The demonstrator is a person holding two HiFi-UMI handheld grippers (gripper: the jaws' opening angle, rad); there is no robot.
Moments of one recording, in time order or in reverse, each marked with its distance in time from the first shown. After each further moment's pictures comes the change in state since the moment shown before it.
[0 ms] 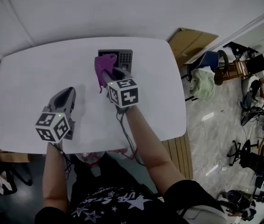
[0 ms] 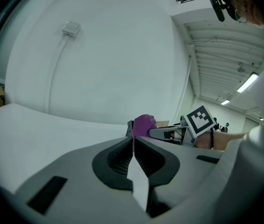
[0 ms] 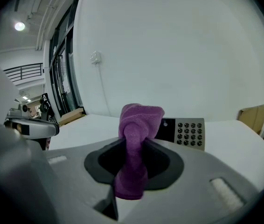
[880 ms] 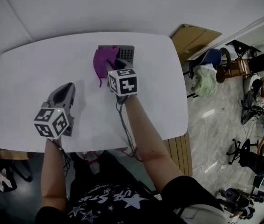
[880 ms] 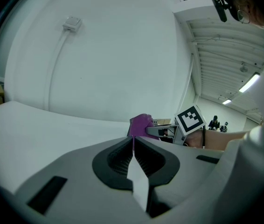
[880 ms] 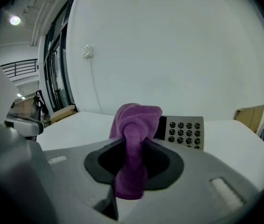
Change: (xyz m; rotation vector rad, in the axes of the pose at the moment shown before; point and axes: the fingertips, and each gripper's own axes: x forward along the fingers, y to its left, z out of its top) left arm 0.014 0.010 -0.005 -0.010 0.030 0.010; right arm 0.034 -0.033 -0.003 -0.006 0.030 -0.062
